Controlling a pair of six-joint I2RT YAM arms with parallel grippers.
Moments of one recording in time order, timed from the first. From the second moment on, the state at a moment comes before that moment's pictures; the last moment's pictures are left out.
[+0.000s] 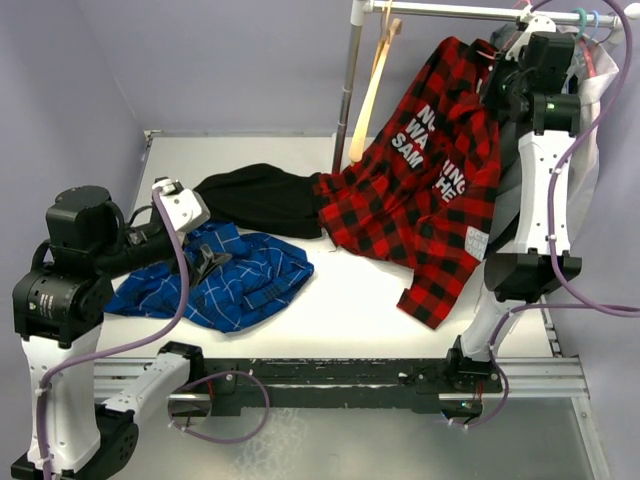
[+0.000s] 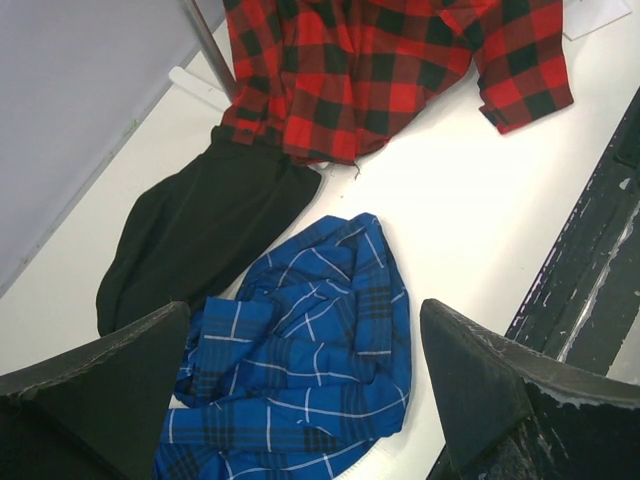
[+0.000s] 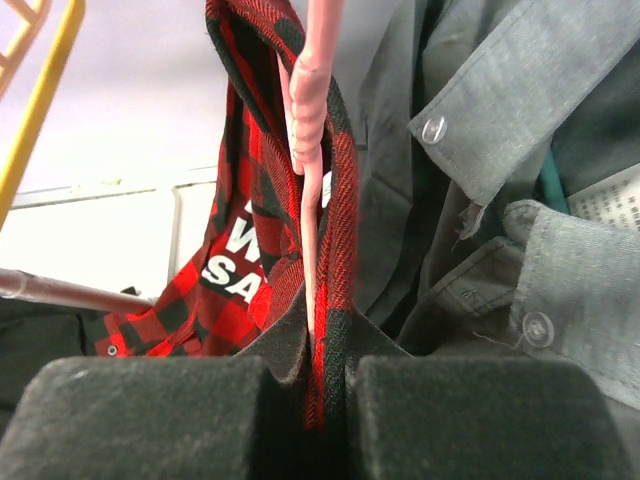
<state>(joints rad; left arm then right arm) -0.18 0.90 1.66 -1.22 0.64 0.49 -0.09 1.85 2.39 -0.90 -0.04 0.11</state>
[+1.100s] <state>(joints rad) -0.12 0.91 1.51 -1.18 0.79 0.50 -0.10 1.16 1.94 -0.53 -0.18 0.18</state>
